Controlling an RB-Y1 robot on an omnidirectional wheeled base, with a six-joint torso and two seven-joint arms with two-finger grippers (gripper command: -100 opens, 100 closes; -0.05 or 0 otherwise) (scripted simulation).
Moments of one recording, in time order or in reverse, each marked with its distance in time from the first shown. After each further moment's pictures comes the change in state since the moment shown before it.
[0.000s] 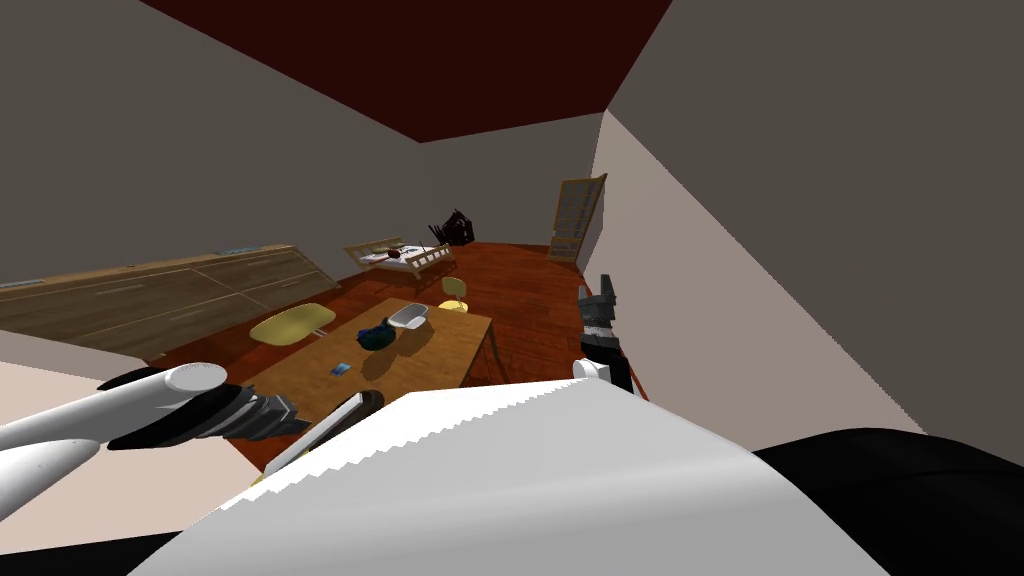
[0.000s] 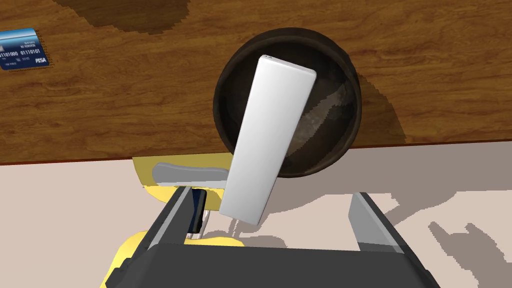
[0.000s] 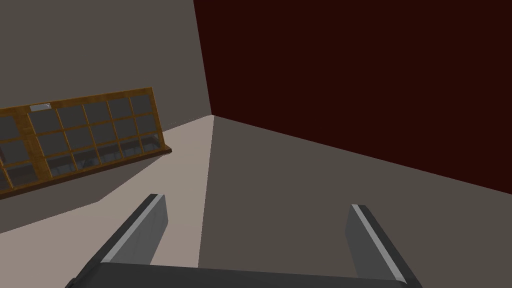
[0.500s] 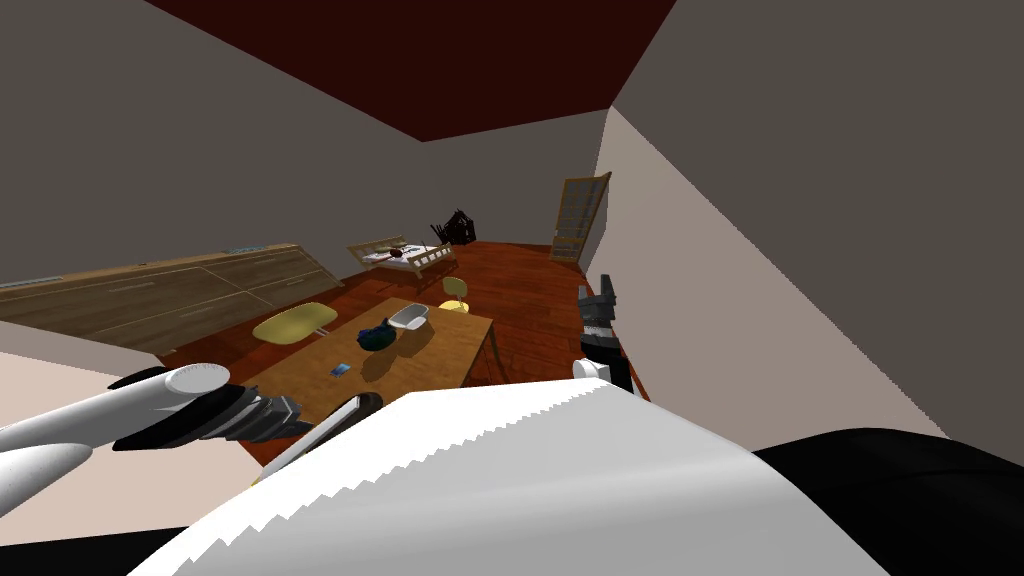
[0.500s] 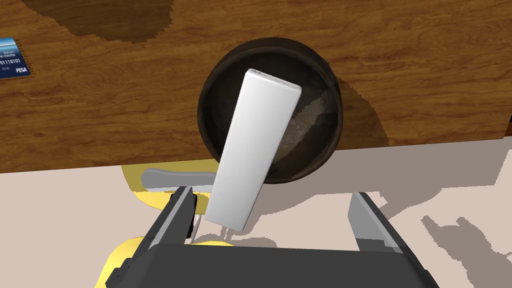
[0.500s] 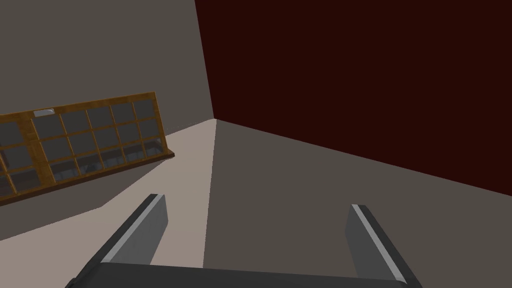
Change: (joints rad) left arm 0.052 0.025 -0.035 -0.060 0.074 -0.003 0.022; right arm 0.000 0.000 0.000 0.000 0.000 0.000 0.000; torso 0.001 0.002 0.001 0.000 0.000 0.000
